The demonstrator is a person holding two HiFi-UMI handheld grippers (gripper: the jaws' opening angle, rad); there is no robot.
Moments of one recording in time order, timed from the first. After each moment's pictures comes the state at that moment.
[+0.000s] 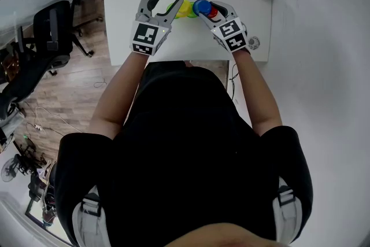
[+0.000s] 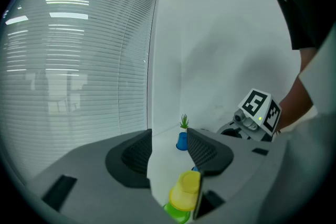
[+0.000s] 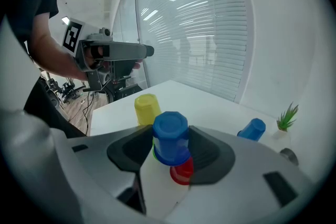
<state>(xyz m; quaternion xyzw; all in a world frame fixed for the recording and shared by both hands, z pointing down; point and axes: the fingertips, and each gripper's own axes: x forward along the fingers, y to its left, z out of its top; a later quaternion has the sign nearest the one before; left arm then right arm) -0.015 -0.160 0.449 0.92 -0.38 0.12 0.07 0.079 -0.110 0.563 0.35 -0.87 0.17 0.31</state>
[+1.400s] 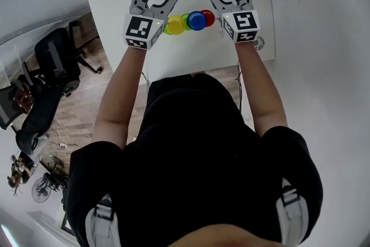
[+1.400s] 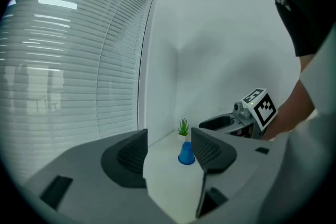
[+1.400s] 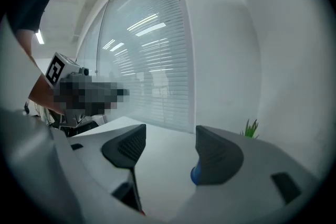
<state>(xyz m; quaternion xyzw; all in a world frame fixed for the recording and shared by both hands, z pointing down) 0.039 -0.259 0.461 0.95 -0.30 0.11 0.07 0.164 -0.236 0.510 0.56 -0.81 0.12 0.12</state>
